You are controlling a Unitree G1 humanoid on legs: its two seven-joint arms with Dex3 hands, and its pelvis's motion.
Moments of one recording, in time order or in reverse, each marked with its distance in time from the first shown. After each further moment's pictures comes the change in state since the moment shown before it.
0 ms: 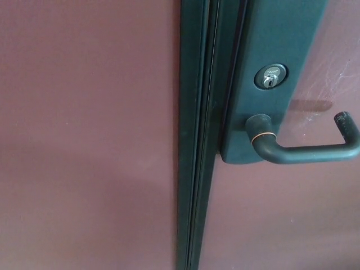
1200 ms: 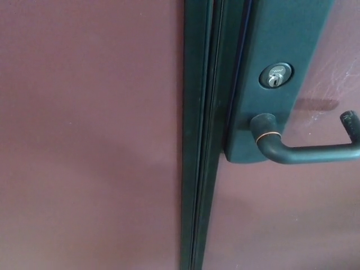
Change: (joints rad) left_arm -0.015 0.010 -0.001 -0.001 0.000 0.001 -0.022; right_arm -0.731 -0.153 -0.344 1.336 0.136 -0.254 -0.095
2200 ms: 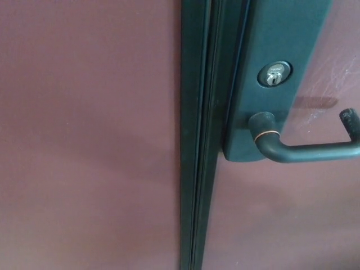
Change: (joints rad) left_arm -0.025 0.002 0.007 -0.007 0.000 -0.004 -0.033; right_arm -0.037 -0.060 -0.014 -0.099 0.087 -0.132 0.162
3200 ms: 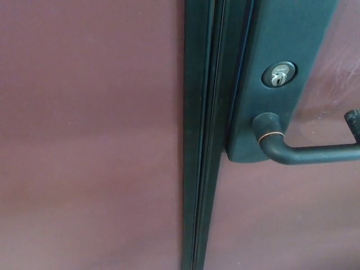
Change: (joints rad) left_arm -0.005 0.000 0.002 -0.003 0.000 -0.011 0.000; right_arm 0.195 0.001 -0.102 -1.254 0.073 0.054 0.016
